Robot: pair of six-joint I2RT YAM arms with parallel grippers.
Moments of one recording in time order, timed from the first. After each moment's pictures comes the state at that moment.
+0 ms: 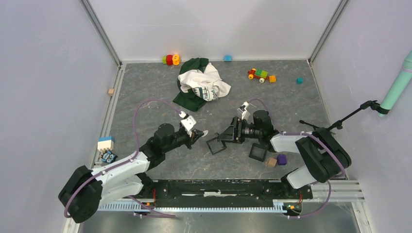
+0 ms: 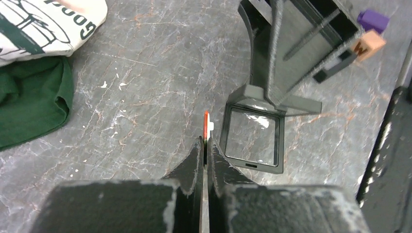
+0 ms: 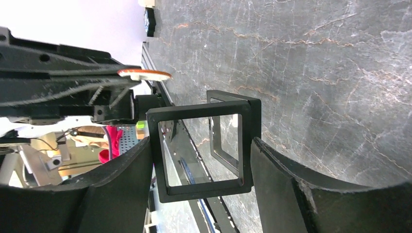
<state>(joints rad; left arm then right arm) -0.71 0.99 0.35 0.37 0.25 -0.02 0.50 1.48 0.43 0.58 -0.75 0.88</state>
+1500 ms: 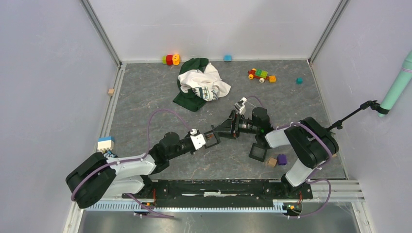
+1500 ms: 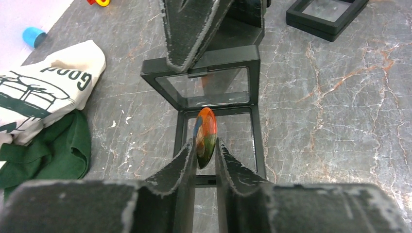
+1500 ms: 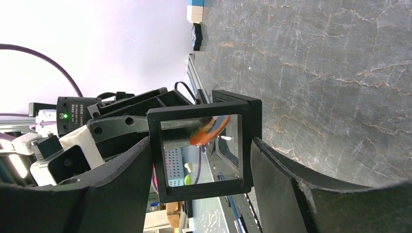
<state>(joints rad) -0.84 1.14 0.21 0.73 0.21 0.38 0.49 1.67 0.48 0.93 -0.83 1.16</state>
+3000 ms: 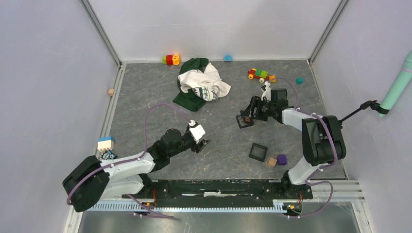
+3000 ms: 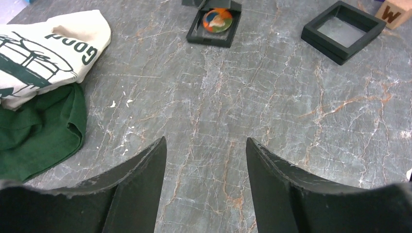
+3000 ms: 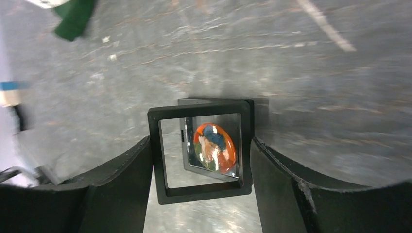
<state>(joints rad) -0.85 1.10 0.30 0.56 0.12 0.22 0.12 1.67 0.80 0.06 -0.56 0.40</state>
